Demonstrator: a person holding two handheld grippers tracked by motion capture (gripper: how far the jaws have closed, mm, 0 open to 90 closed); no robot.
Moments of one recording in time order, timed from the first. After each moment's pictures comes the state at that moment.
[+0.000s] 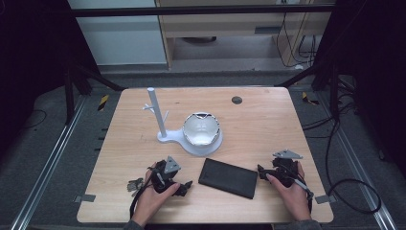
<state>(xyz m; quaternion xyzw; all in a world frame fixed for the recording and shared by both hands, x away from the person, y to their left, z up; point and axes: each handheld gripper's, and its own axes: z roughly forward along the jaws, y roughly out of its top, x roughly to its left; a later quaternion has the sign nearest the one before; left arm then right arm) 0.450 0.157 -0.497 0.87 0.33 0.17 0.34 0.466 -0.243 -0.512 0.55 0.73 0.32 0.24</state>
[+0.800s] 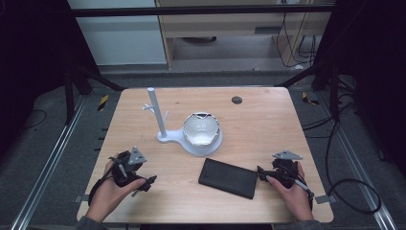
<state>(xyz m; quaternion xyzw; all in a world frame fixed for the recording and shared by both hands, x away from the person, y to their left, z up) 0.439 0.256 -0.430 0.88 0.36 0.18 0.26 0.463 -0.243 -0.512 0.54 0.74 0.33 0.23</state>
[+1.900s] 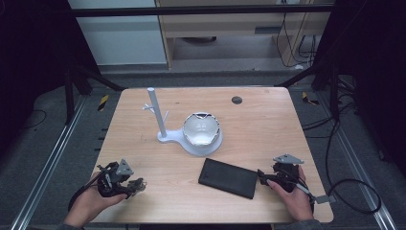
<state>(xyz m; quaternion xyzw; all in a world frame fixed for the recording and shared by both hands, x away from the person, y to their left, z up) 0.427 0.289 -0.447 0.92 0.33 0.15 0.18 0.451 -0.242 -0.513 0.54 0.74 0.32 0.23</state>
